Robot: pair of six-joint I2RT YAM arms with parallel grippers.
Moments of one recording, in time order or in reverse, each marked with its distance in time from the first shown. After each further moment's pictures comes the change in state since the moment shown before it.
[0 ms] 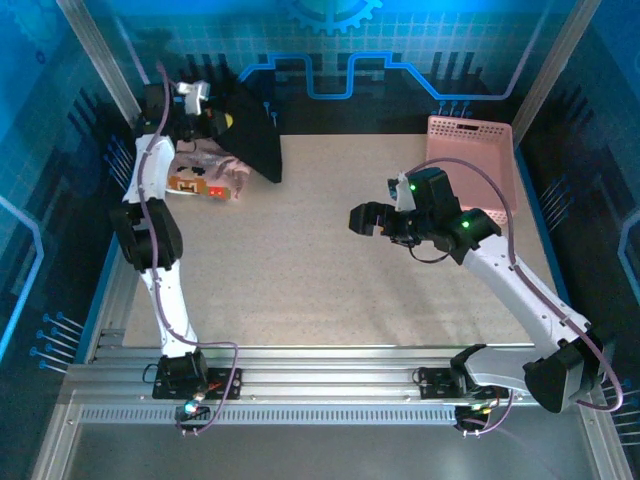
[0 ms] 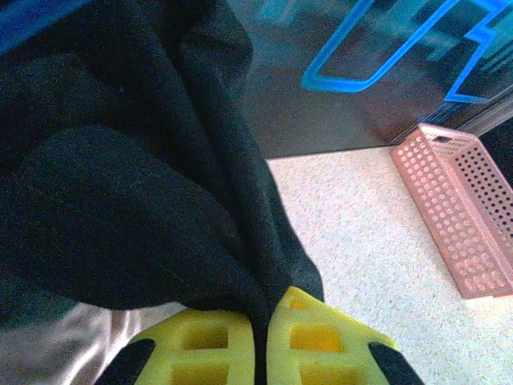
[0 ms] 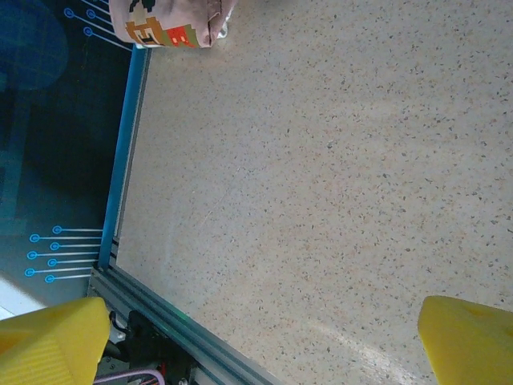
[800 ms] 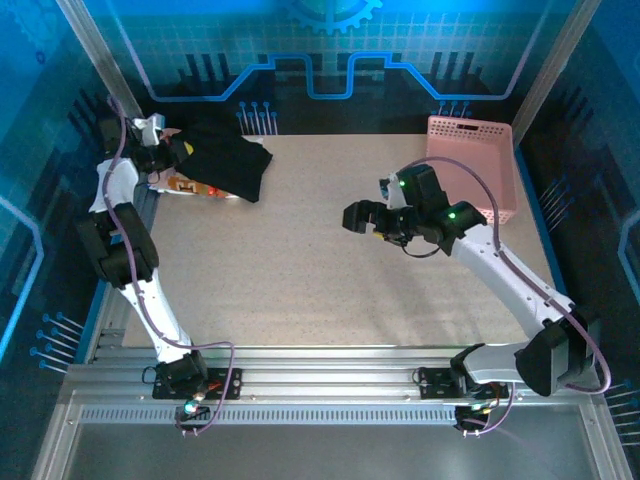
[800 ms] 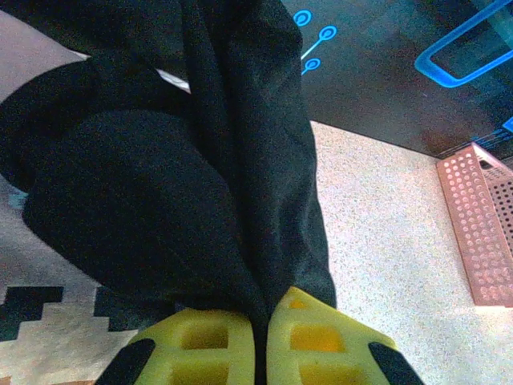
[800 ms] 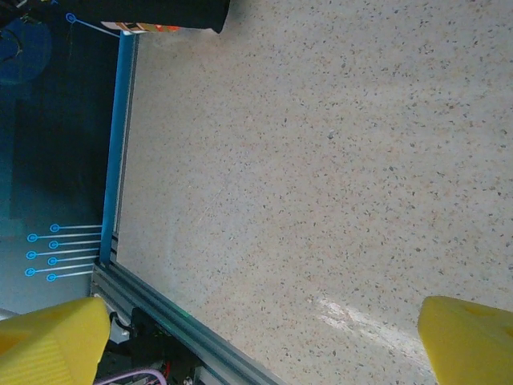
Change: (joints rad) left arm 0.213 -0.153 -0.348 0.073 0.043 -0.026; right arm 0.001 0.102 0.027 0.018 -0.034 0.013
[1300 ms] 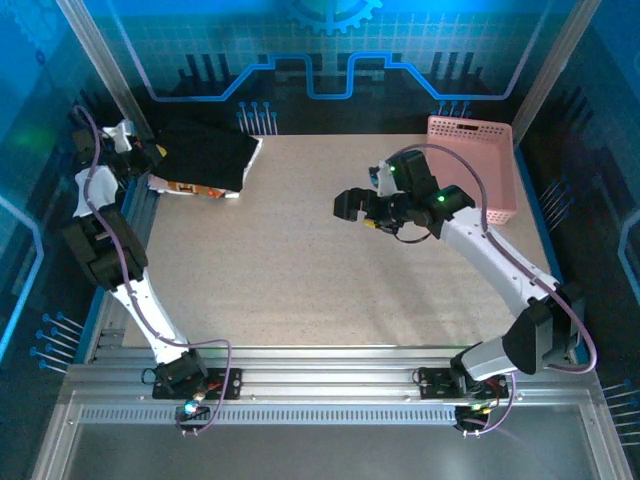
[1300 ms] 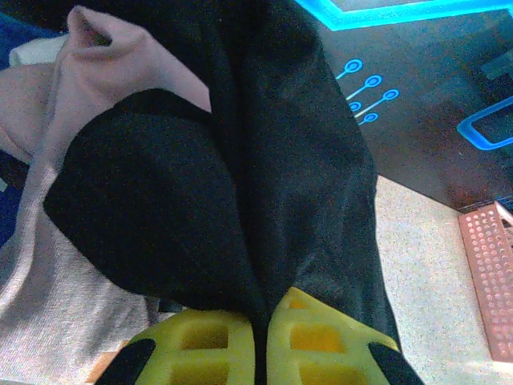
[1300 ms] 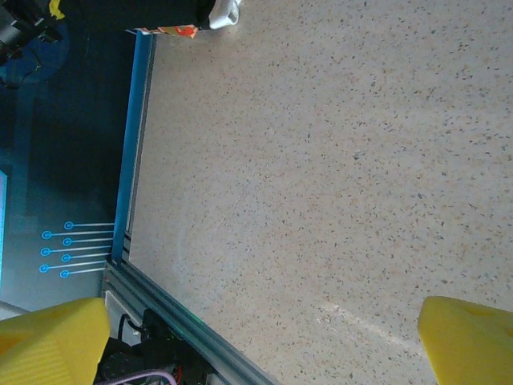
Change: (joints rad) left arm 0.117 0.045 0.000 0.080 0.012 -0.072; right arm 0.000 0.127 0.127 -0.011 -0.046 -0.023
